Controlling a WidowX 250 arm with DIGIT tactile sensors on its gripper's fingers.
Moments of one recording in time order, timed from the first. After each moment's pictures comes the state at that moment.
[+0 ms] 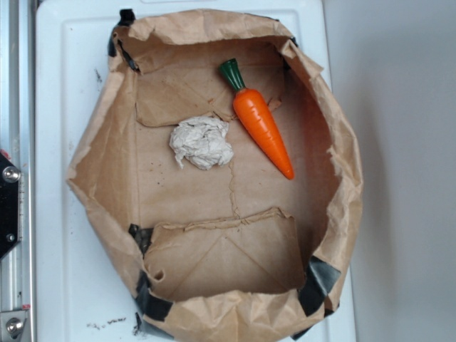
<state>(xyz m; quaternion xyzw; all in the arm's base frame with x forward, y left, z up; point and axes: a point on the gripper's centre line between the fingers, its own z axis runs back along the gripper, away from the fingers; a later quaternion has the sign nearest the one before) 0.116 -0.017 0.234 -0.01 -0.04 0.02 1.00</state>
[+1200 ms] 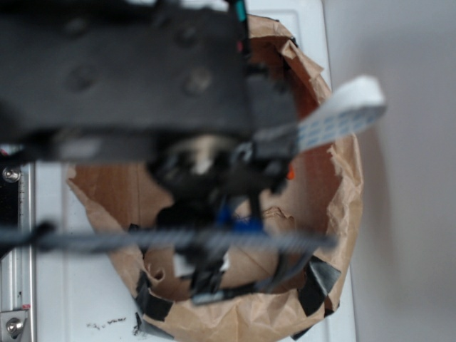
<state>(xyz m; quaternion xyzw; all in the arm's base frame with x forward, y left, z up) 0.277 0.015 0.167 -0.06 -0.08 0.07 0.99</state>
